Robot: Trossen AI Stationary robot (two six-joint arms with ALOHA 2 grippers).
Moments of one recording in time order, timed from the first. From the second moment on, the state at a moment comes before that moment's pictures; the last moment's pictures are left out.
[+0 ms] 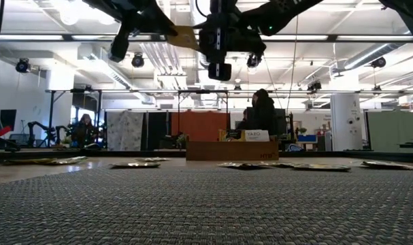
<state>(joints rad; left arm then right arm) -0.29 1.24 0.78 0.21 -0.88 1.52 -0.46 1.90 1.59 -0.30 -1.12 0.69</state>
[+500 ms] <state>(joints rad) -0.28 1.29 0.82 0.34 -0.82 1.55 -0.44 1.90 1.59 -0.30 -1.16 0.69</state>
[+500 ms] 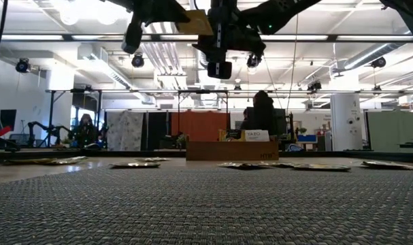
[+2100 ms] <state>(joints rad) -0.26 1.21 0.83 0.06 -1.28 -0.13 -0.45 1.87 1.60 -0.23 -0.74 0.54</state>
